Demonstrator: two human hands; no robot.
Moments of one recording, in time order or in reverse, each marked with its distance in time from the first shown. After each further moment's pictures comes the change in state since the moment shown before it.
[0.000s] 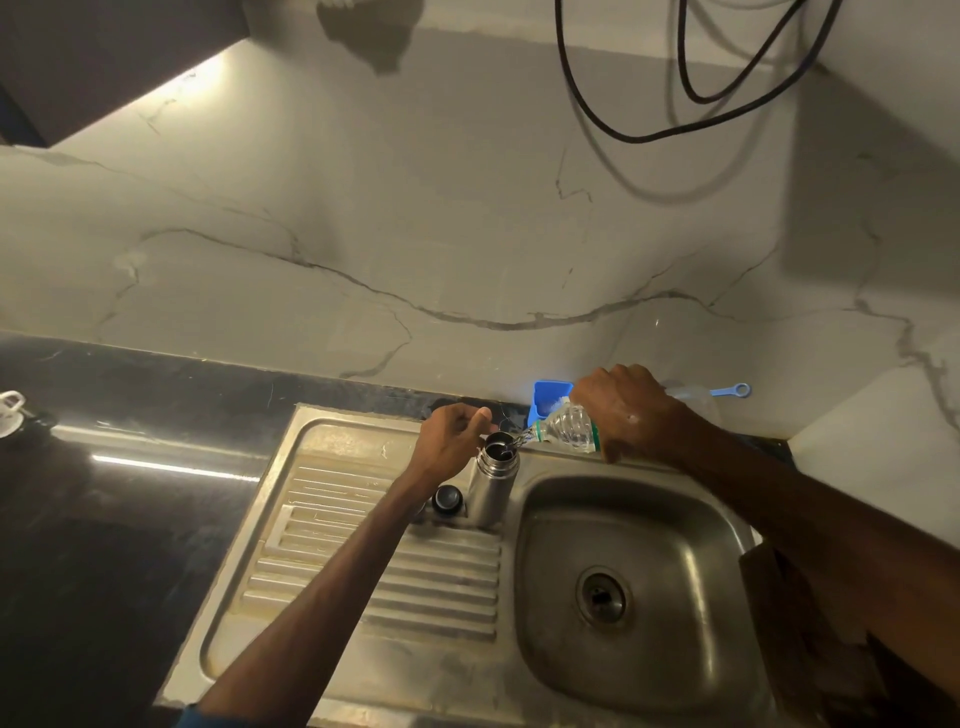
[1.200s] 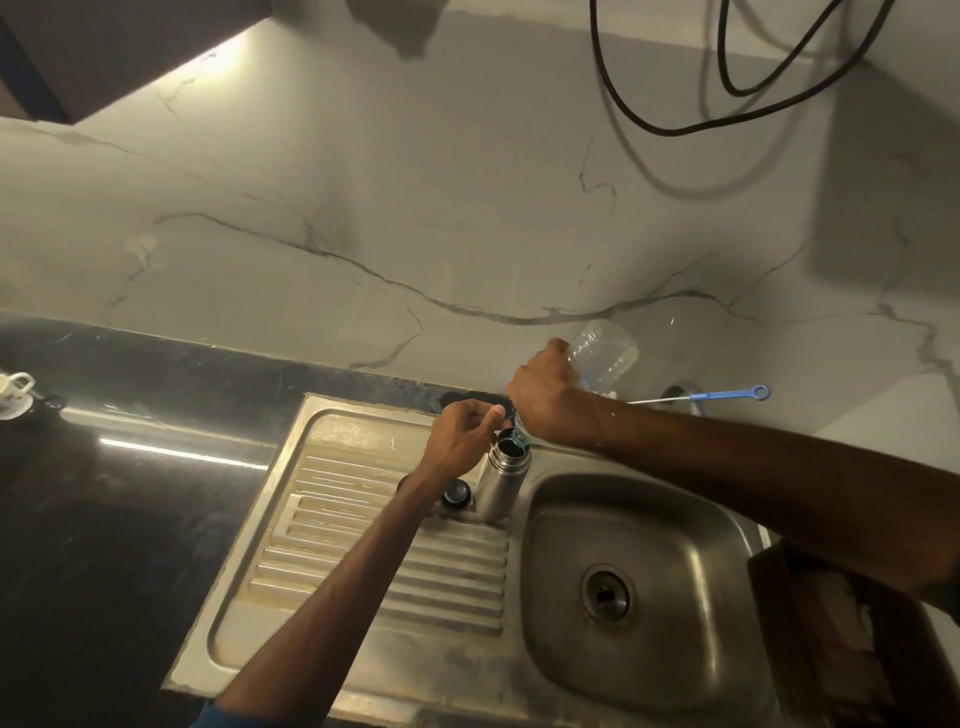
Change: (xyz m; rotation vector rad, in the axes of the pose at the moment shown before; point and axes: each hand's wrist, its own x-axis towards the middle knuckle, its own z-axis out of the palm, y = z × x) left_hand 0.000 -0.001 0.004 -0.082 0.042 -0.026; right_hand 0.042 -0.088 -0.034 -0.472 0.016 -0.048
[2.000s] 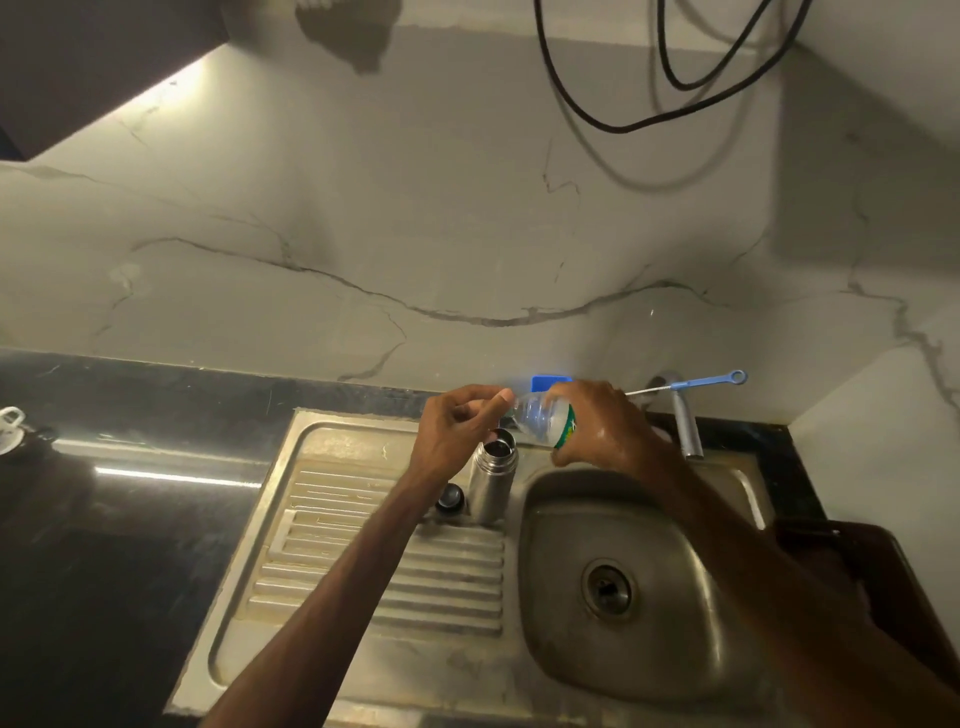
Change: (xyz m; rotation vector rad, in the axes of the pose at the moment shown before) left_hand -0.034 0.048 0.002 -0.186 0.009 0.166; right_hand -0.054 0.025 0.093 1.180 0.164 0.176
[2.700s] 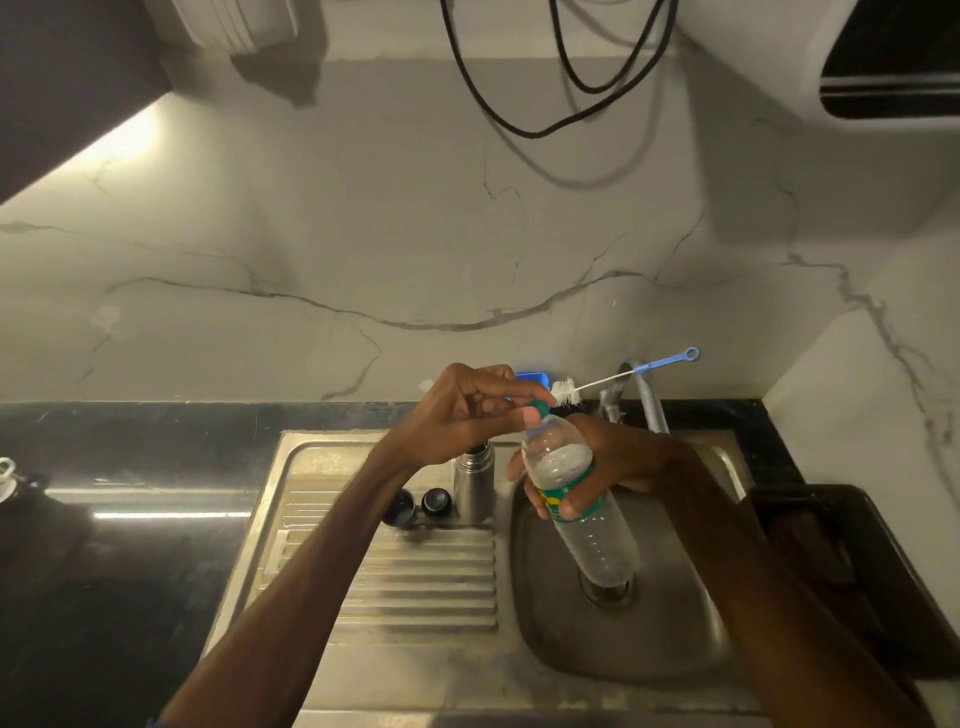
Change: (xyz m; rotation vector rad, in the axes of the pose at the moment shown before) left_hand -0.011 0.075 0.015 0.149 -0.510 0.406; right_hand -0.050 0.042 -0.010 0.874 -0.612 -0.494
